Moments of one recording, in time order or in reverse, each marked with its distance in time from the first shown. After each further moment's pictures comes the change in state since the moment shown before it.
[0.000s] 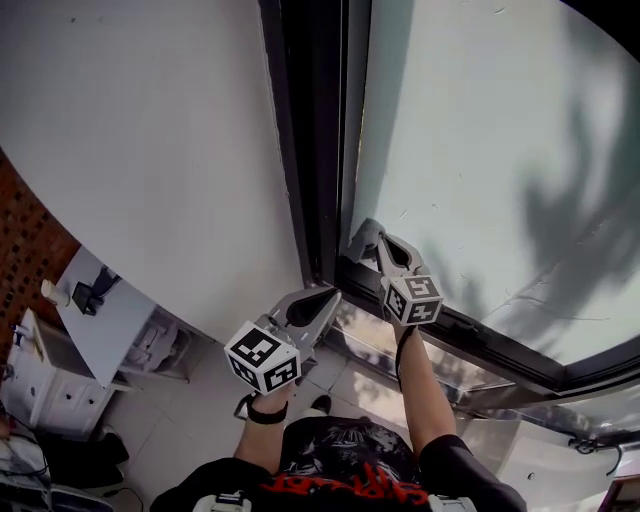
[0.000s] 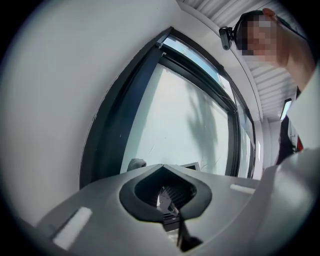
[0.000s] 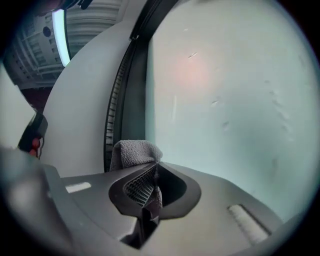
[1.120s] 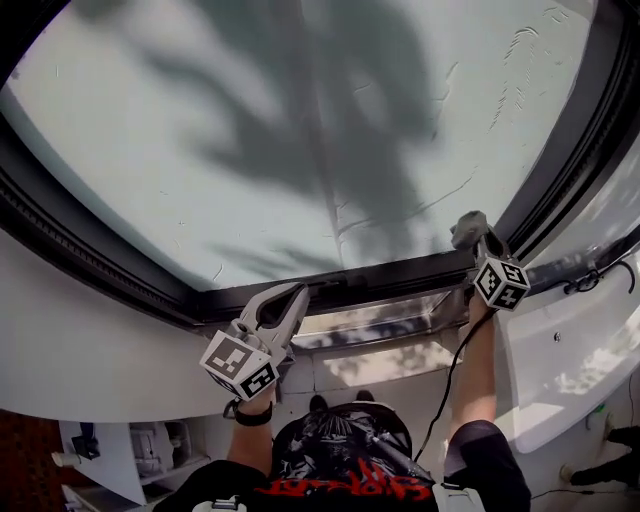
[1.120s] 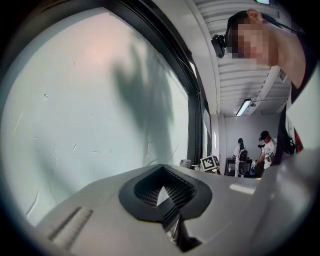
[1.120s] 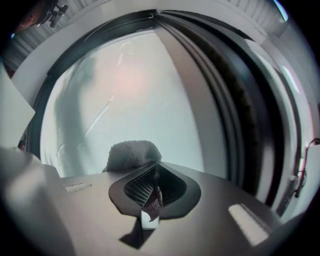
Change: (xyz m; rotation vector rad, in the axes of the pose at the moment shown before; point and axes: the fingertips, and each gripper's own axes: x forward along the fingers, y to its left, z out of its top) left arm 0.182 -0.224 -0.051 0.096 0.121 -0.481; right arm -0.561 -0.348 -0.005 0.178 -0.106 -0.968
